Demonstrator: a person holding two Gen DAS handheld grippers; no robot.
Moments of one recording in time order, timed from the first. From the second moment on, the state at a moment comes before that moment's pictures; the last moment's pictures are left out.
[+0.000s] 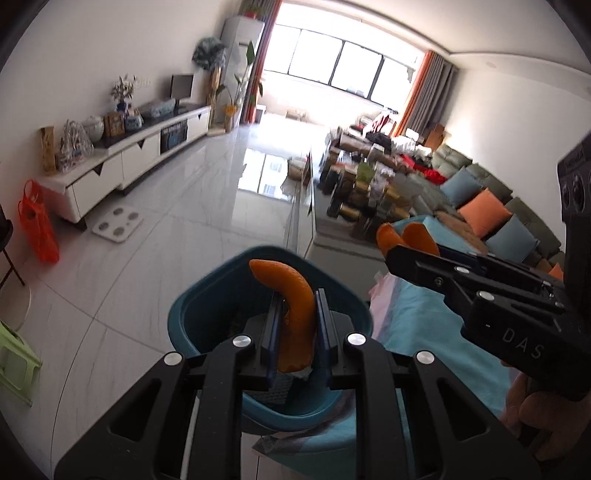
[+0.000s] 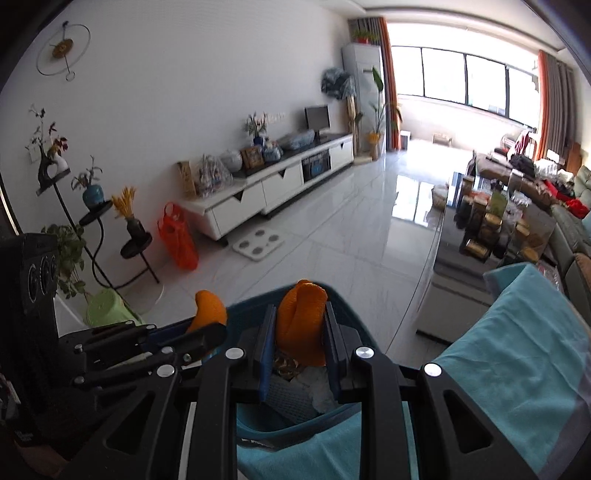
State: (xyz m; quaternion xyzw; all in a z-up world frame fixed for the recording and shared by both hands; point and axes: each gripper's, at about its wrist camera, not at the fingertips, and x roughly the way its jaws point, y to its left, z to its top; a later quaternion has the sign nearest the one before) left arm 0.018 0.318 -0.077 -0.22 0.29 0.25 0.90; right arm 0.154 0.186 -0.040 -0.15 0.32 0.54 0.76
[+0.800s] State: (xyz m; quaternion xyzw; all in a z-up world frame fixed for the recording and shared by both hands) left arm 0.075 0.320 -0.132 -0.21 0.36 0.28 0.87; right arm 0.183 0.219 -0.089 -0.16 0.40 0.51 0.74
